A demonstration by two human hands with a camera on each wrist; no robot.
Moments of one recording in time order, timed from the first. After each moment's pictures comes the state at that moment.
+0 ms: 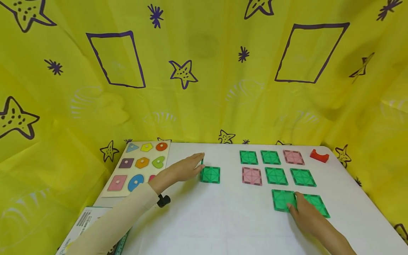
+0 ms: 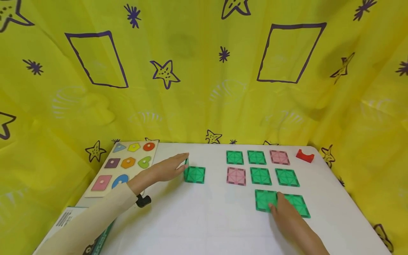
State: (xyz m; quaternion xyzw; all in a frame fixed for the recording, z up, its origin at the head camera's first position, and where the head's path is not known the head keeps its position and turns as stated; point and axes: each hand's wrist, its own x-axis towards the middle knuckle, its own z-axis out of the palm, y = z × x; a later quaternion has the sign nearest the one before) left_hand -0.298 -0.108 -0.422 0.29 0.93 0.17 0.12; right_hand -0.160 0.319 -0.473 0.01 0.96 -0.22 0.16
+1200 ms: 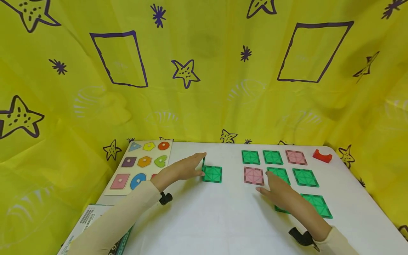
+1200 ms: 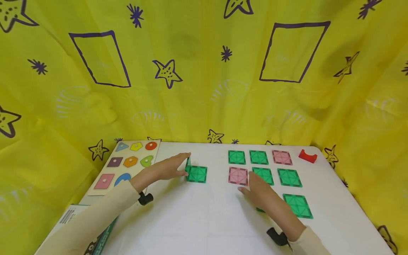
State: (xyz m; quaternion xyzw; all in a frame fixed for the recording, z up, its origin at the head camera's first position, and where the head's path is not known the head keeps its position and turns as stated) left_hand -0.302 -0.111 -0.423 0.29 0.93 0.18 0.14; right_hand -0.204 0.242 -0.434 -0.07 0.97 -0.21 0.11
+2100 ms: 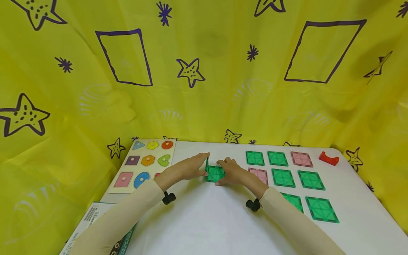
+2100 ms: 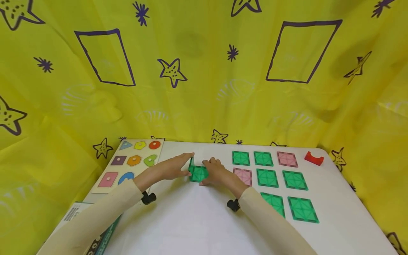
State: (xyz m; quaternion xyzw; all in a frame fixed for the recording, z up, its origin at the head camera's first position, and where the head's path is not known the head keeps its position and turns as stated) left_hand -0.302 -0.109 -0.421 0.29 0.93 0.16 0.14; right_hand -0.300 0.114 -0.459 -0.22 0.95 -0.18 0.12
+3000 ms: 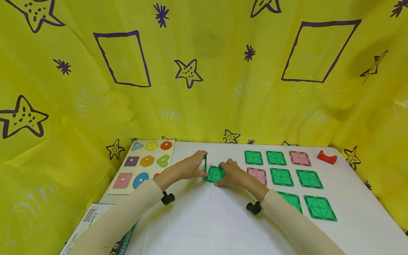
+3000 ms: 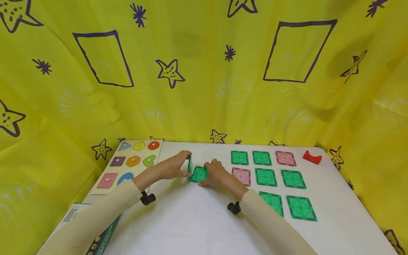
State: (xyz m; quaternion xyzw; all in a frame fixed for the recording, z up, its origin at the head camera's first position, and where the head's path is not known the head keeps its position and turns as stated) left_hand -0.306 -0.110 -0.426 0.29 0.92 0.22 0.12; right_hand -0.297 0.116 -0.465 -0.19 0.95 -0.20 0.12
